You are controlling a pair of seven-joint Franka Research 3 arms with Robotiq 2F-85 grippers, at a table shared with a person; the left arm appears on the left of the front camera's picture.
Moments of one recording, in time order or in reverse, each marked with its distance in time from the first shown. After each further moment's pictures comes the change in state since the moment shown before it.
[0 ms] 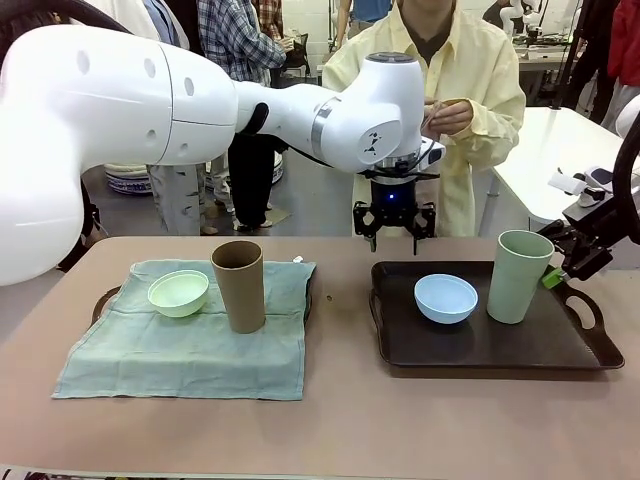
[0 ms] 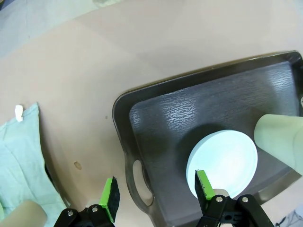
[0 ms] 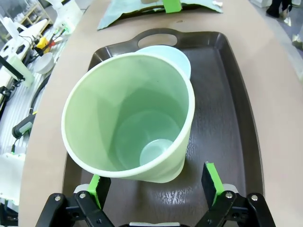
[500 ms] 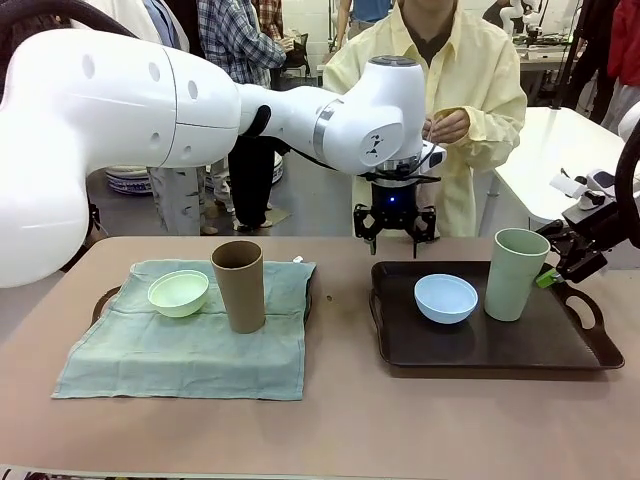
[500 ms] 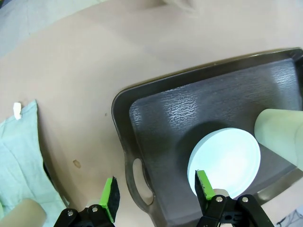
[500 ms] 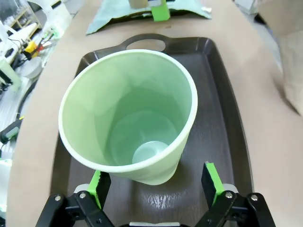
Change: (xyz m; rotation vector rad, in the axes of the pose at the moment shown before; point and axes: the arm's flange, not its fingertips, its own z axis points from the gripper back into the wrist) left arm -0.001 -0.001 -0.005 0.010 0.017 -0.001; right arm -0.004 0.001 -0.005 -0.079 -0.043 0.032
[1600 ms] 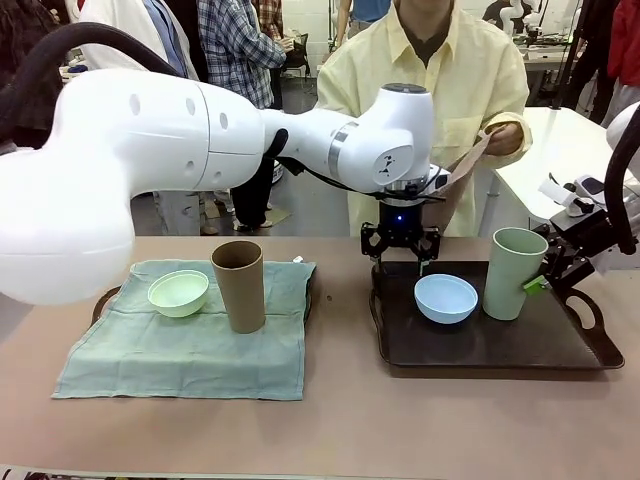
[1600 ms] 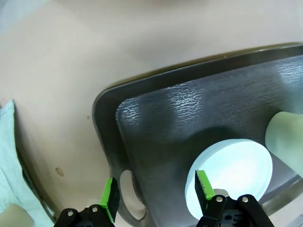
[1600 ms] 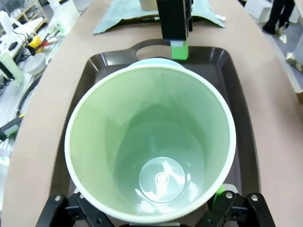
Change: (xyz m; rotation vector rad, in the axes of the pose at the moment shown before) left arm 0.006 -0.015 -0.047 0.016 0.069 0.009; right arm 0.010 0.007 -0.024 0.036 -0.011 0.058
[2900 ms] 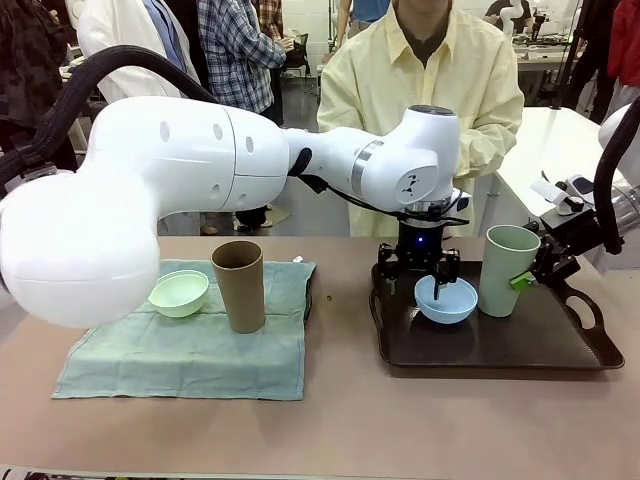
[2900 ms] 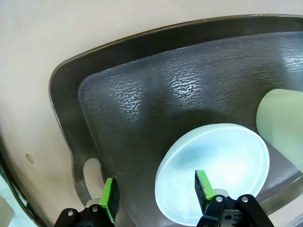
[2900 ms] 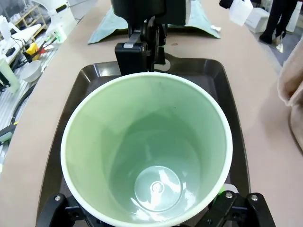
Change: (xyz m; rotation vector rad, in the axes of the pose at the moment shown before) left arm -0.020 -0.034 -0.023 0.016 0.057 0.004; right arm 0.003 -0.011 -0.011 -0.014 -0.053 0.015
